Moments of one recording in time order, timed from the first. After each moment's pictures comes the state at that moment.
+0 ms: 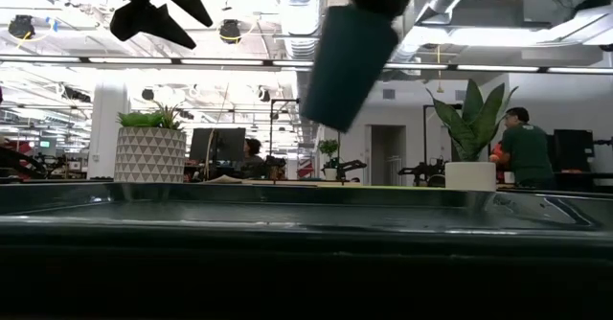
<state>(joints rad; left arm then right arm) -0.18 0.97 0.89 -0.65 -0.54 -0.85 0.10 1.78 1.61 -0.91 0.05 0.09</state>
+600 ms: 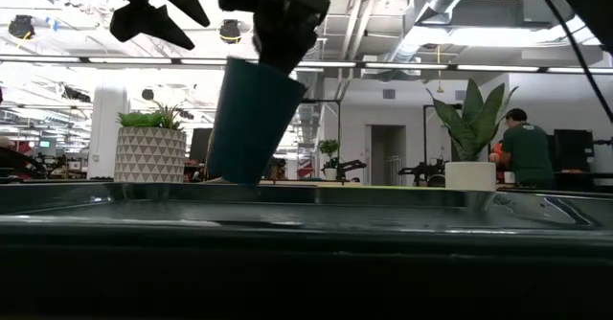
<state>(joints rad) -0.18 0.97 0.89 -0.67 -0.49 -0.83 0.10 2.27 2.15 -1.06 0.05 -0.16</state>
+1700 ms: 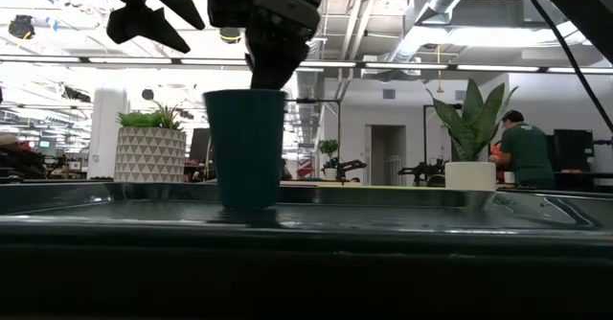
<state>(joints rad) -0.18 0.97 0.89 -0.69 -0.46 -0.83 0.08 2.32 2.20 -1.07 0.02 -0.16</state>
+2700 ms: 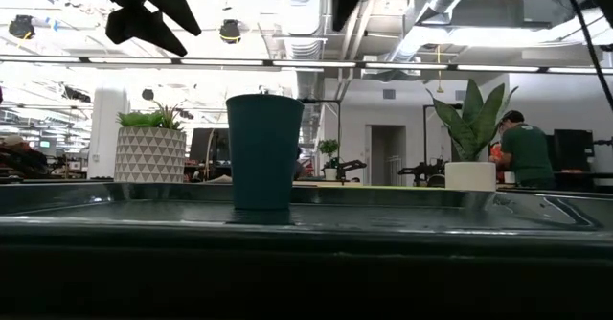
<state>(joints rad) -0.18 0.97 0.89 -0.73 -0.48 -0.79 0.18 2.11 2.25 -1.53 0.13 0.02</state>
